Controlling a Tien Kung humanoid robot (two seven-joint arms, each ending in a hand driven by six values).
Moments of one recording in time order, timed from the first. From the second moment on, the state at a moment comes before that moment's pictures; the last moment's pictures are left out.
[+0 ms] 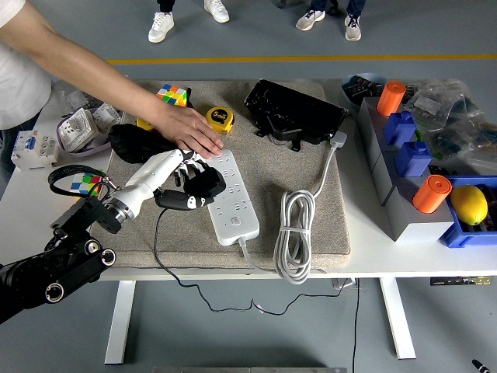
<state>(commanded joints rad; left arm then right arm) -0.58 0.33 -0.54 -1.01 1.47 0.36 -0.24 -0.01 -0.30 0.86 0.40 -0.54 -0.13 0.12</state>
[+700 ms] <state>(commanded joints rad) -0.63 0.31 -0.51 -0.91 1.50 0.34 -0.27 -0.01 -0.30 0.87 0.41 -0.55 -0.13 0.13</state>
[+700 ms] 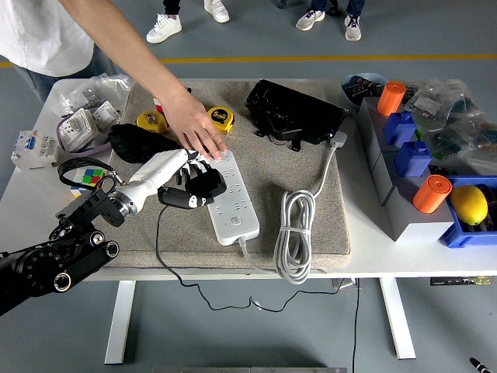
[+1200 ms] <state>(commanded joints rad) -0.63 0.32 -0.51 -0.89 1.50 0.33 -0.27 -0.02 -0.30 0.87 0.41 -0.55 -0.13 0.13</state>
